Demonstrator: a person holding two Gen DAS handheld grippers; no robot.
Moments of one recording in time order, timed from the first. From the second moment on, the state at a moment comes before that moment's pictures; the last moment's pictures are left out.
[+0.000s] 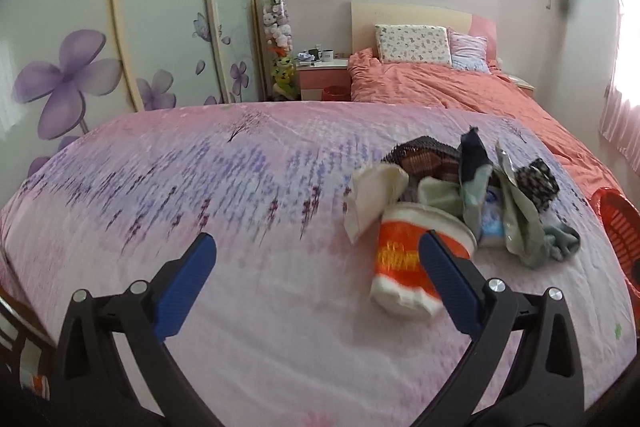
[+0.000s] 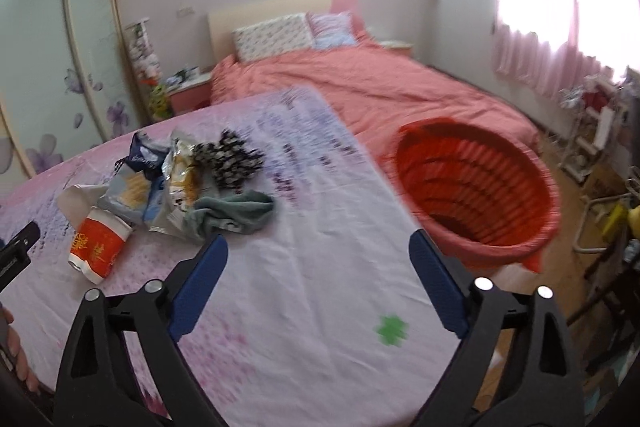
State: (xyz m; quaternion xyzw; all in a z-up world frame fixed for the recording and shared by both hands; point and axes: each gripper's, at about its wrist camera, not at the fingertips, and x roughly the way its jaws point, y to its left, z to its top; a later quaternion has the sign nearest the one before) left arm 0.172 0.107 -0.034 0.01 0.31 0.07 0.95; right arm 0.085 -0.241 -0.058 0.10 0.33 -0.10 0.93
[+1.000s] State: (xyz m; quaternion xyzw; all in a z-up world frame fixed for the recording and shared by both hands) left arm 0.273 0.119 -0.064 -0.02 0.38 -0.03 0.93; right arm 0.178 -0.213 -0.100 0.11 0.41 -0.04 0.91
